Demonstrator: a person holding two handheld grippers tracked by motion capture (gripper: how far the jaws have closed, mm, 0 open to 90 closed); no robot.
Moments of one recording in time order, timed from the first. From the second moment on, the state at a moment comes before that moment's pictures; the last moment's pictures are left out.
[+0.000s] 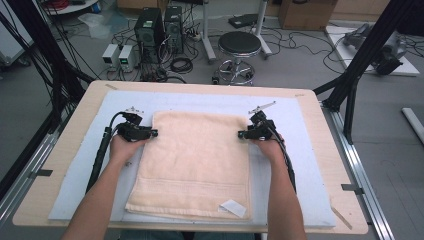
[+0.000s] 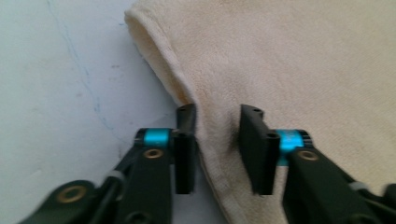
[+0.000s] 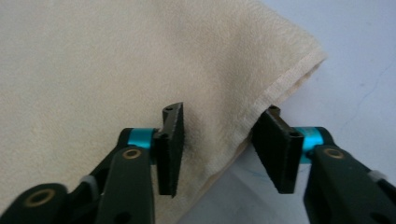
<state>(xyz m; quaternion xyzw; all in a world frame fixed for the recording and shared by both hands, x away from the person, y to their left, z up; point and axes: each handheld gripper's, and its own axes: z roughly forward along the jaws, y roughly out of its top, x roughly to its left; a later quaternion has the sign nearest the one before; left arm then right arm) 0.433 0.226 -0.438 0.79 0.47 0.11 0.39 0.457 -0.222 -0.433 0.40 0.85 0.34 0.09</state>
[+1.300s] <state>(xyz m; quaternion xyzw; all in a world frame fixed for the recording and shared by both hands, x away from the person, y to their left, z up) 0.304 0.254 -0.413 0.81 0.33 0.13 0.46 0.322 -0.228 -0.375 0.22 0.87 0.43 0.08</state>
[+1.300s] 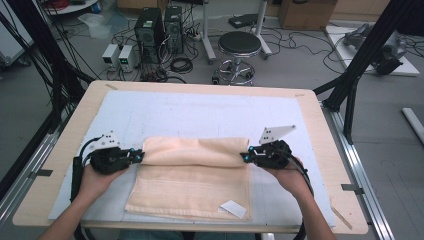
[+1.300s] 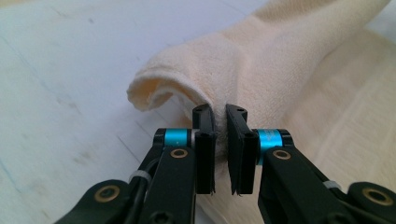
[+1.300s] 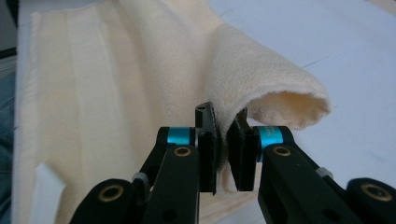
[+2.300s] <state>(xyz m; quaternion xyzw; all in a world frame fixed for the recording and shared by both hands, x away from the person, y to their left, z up) 0.342 0.254 -0.400 0.82 0.36 0.13 0.43 0.341 -0.247 -0.390 0.29 0.86 0.41 0.10</state>
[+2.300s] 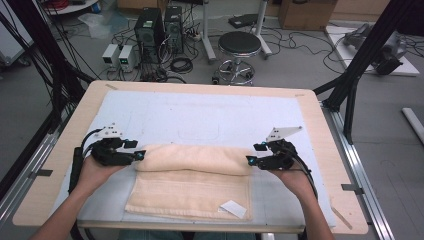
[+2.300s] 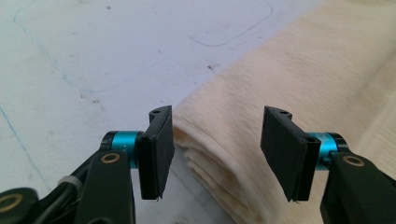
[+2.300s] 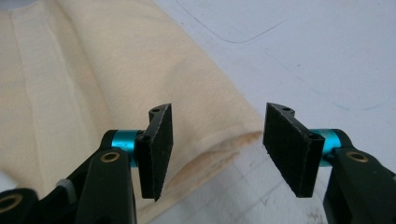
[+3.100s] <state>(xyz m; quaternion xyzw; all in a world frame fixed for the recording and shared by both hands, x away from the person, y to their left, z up) 0.357 0.253 -0.403 0.82 0.35 0.08 0.45 0.355 -0.229 -0.395 0.25 0.87 0.42 0.05</state>
